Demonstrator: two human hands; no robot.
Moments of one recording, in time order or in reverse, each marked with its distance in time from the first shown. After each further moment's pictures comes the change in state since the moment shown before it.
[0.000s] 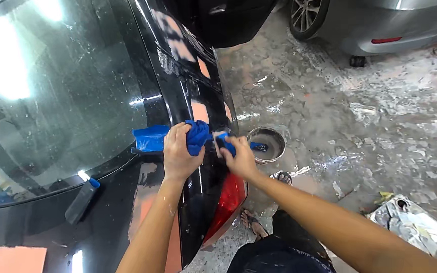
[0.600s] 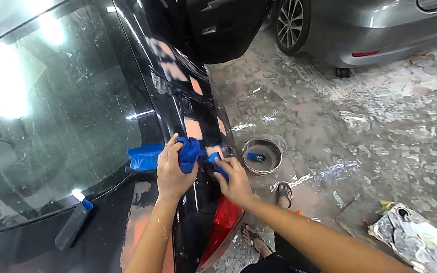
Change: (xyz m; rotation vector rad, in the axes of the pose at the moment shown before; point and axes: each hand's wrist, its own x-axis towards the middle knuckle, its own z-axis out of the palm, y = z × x) left_hand 0.002 0.002 0.003 0.008 -0.020 -0.025; right_hand -0.019 -0.001 0.000 -0.014 0.050 -0.140
